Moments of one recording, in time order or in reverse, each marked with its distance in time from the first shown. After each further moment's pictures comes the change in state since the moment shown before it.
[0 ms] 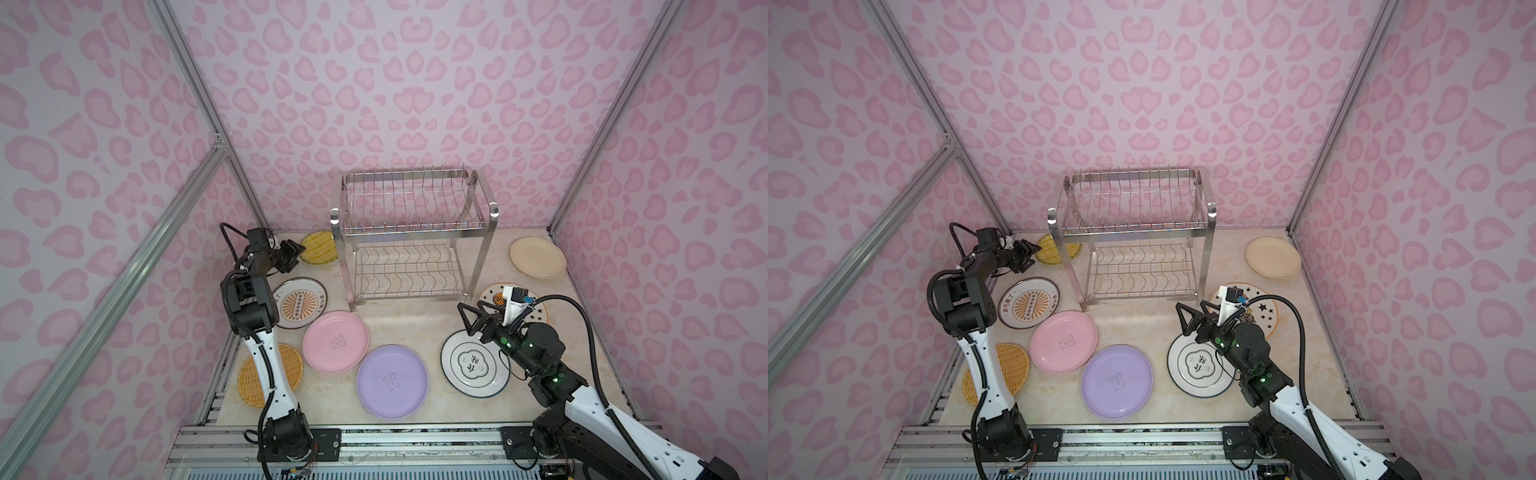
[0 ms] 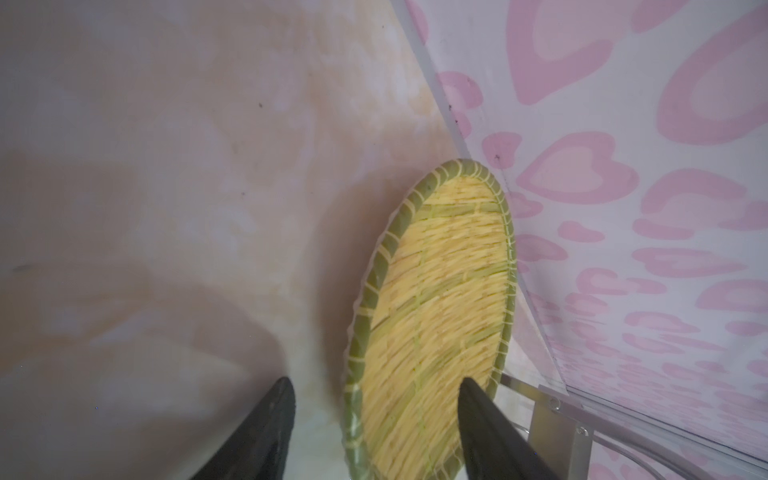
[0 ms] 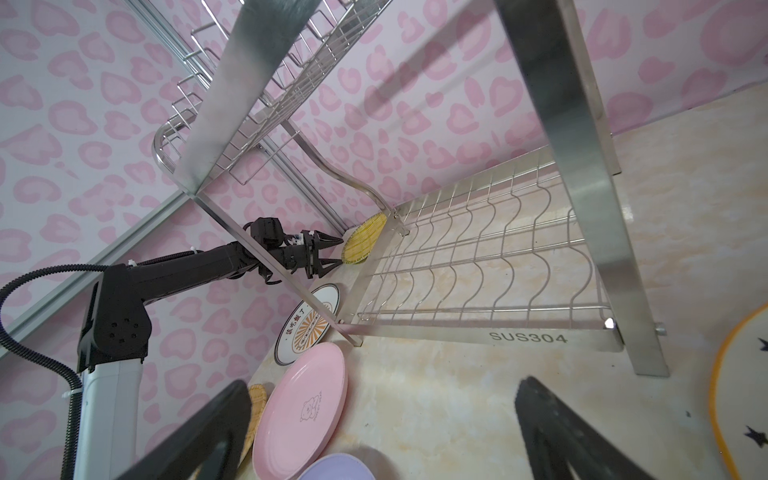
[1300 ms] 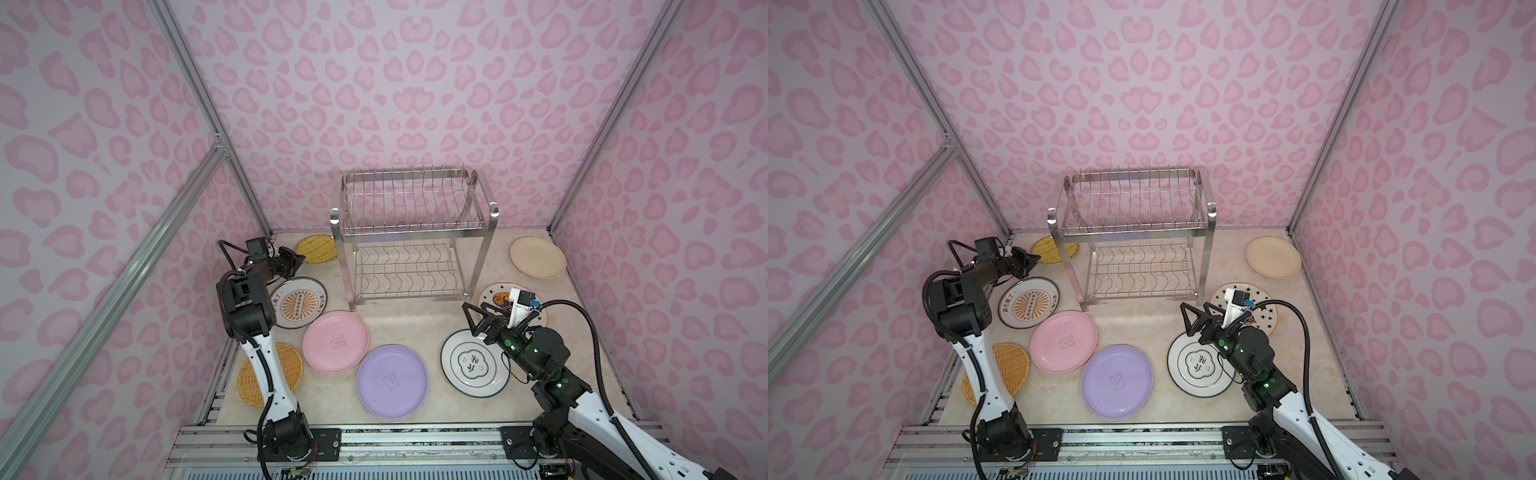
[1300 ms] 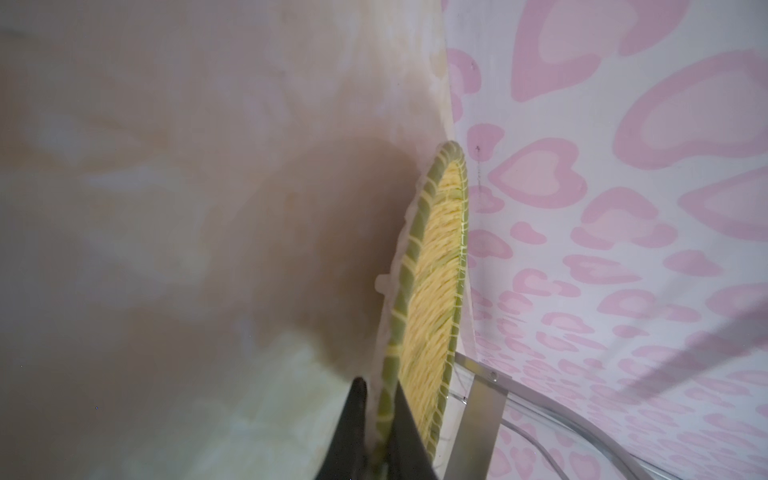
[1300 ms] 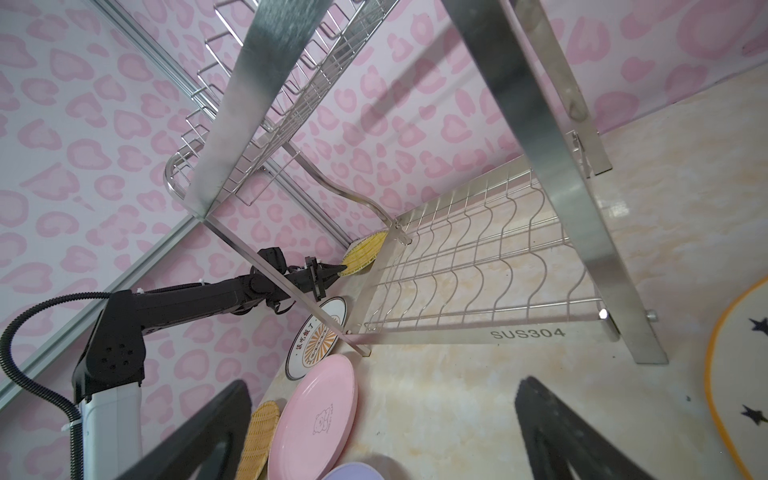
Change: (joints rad) left arm 0.015 -0.138 -0.299 0.261 0.087 -0.290; right arm 0.000 -0.076 -0.029 -0.012 0.031 0.057
